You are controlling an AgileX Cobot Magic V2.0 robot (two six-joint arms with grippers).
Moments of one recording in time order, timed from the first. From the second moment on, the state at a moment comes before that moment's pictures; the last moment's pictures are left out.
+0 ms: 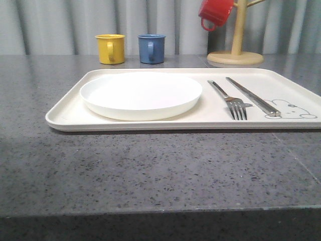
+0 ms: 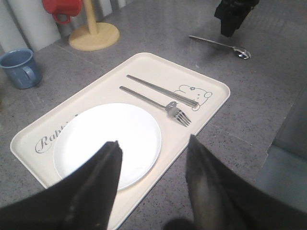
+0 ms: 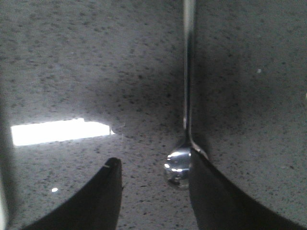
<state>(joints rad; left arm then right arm) -0.80 0.80 -1.02 -0.06 0.69 0.11 -0.23 1.66 -1.50 -0.03 1.23 -0.09</state>
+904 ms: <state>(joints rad) -0.80 0.80 -1.02 -0.06 0.69 0.11 -0.28 1.84 -1.50 -0.02 1.12 -0.13</state>
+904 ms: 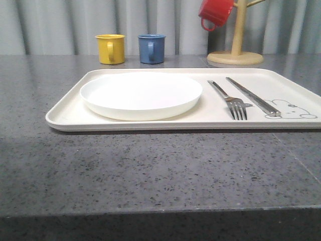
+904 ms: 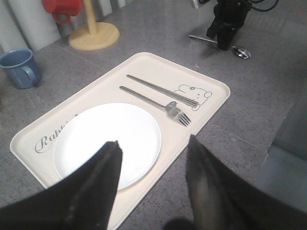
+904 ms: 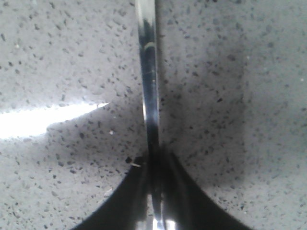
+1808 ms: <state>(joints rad) -0.80 0.80 -1.02 -0.06 0.69 0.11 0.04 1.69 -1.50 0.30 1.19 -0.08</state>
